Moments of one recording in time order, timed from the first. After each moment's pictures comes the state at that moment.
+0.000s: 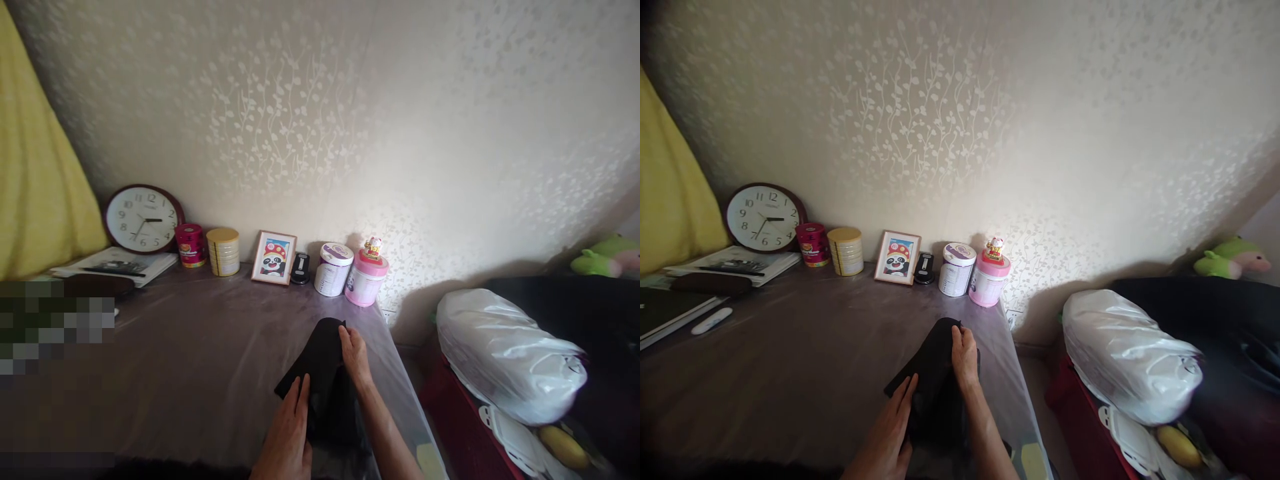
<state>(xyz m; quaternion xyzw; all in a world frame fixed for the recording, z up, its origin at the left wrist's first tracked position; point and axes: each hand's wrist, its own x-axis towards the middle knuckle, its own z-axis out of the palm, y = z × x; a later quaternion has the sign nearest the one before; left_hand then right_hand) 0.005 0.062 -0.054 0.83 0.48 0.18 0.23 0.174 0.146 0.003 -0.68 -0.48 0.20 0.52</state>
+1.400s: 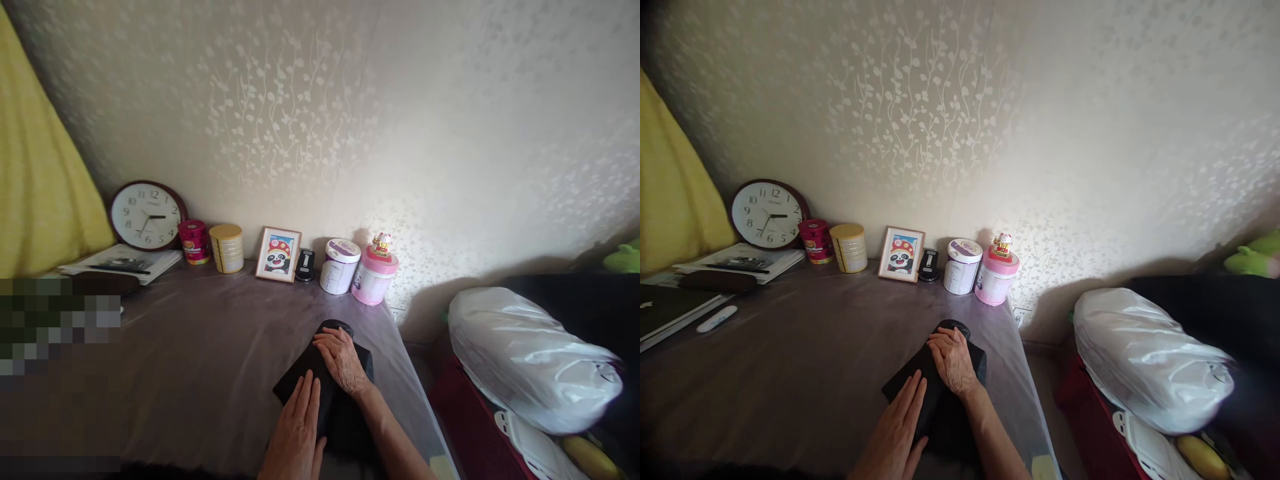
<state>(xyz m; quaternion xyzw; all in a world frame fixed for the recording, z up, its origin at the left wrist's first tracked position) 0.005 0.067 -0.044 0.85 0.46 0.17 0.18 0.167 0.152 -0.014 -0.51 -0.80 0.05 0.31</state>
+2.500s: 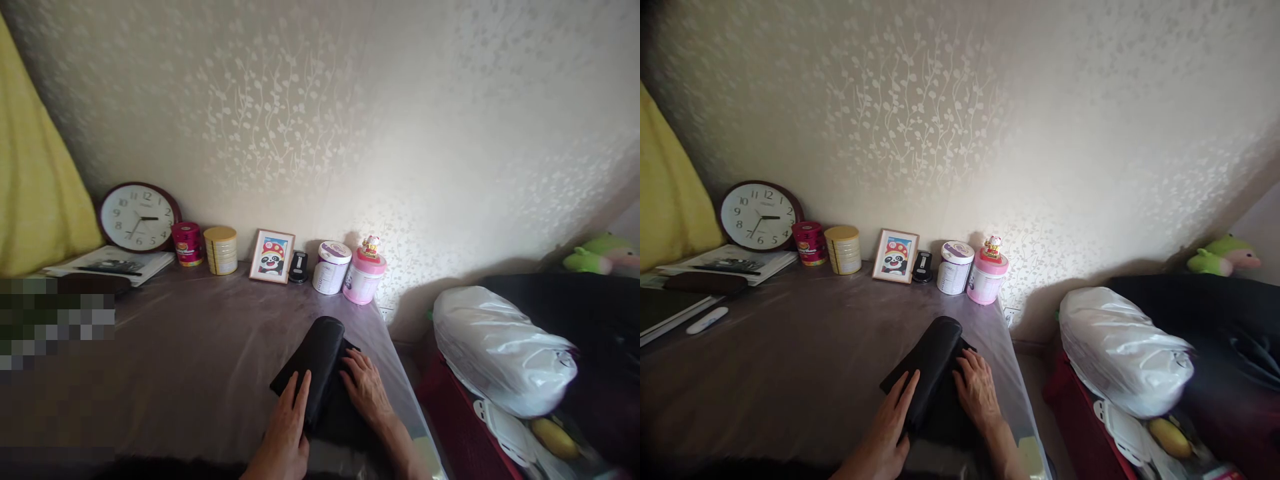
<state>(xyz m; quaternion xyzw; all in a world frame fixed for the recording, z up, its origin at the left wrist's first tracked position) 0.002 0.063 -0.045 0.79 0.48 0.22 0.30 0.220 0.086 -0.039 -0.63 -0.72 -0.04 0.29</state>
